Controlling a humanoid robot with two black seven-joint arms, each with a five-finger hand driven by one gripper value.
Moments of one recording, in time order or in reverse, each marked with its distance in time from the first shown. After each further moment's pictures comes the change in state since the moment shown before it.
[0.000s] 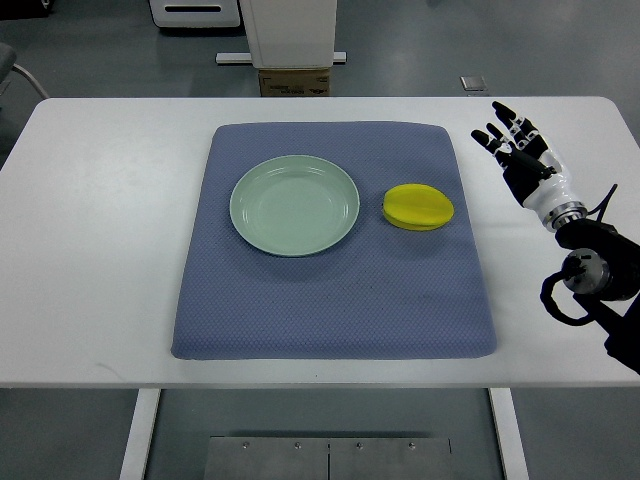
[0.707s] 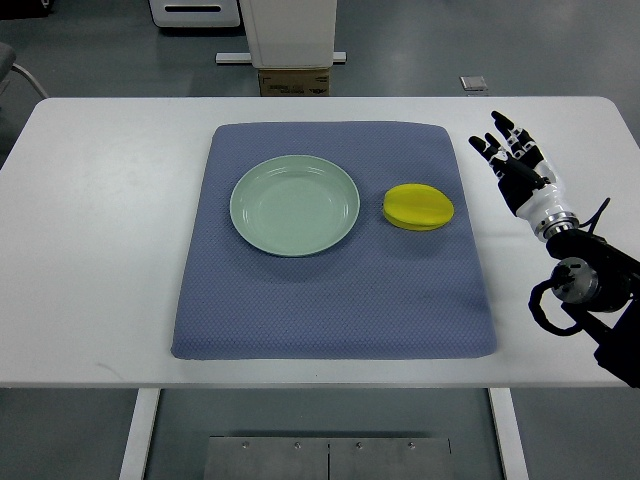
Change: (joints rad) left arm 0.000 0.000 0.000 0.000 0.000 0.000 0.000; right arm -0.044 0.010 0.017 0.082 0.020 -0.035 -0.004
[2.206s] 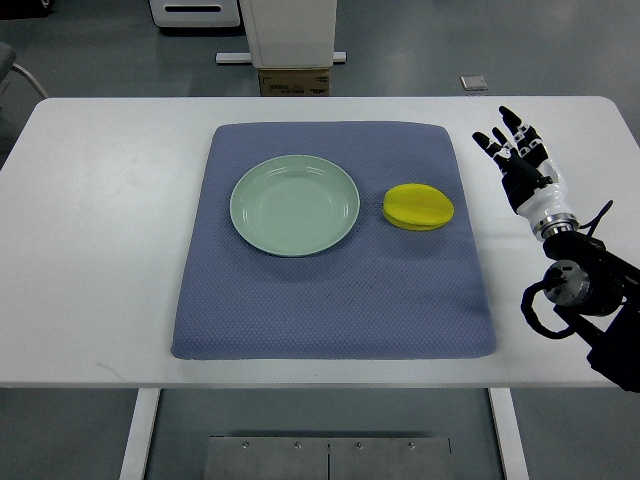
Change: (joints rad) left arm -0.006 0.000 -0.002 0.000 -0.003 -0.016 0.000; right arm -0.010 0.014 0.006 0.013 0.004 -0.075 0.093
